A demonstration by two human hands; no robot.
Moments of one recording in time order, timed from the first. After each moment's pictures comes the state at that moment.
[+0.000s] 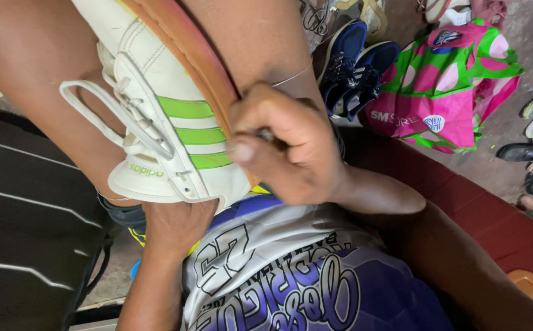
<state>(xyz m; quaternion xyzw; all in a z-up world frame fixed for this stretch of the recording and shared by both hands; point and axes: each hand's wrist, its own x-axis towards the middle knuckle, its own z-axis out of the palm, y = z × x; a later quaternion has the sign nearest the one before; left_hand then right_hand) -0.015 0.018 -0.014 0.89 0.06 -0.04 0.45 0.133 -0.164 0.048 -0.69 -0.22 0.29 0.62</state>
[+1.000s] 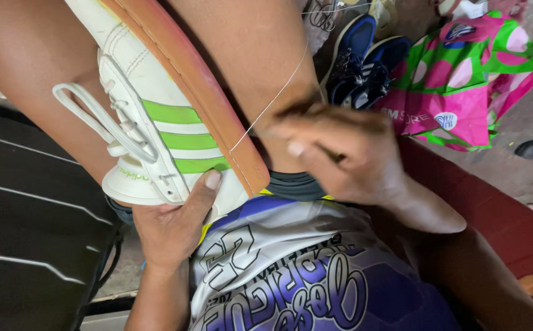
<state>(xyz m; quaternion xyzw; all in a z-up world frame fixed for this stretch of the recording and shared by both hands) -0.002 0.003 0.022 0.57 0.31 -0.05 0.76 0.138 -0.214 0.053 -0.82 -0.29 0.18 0.45</state>
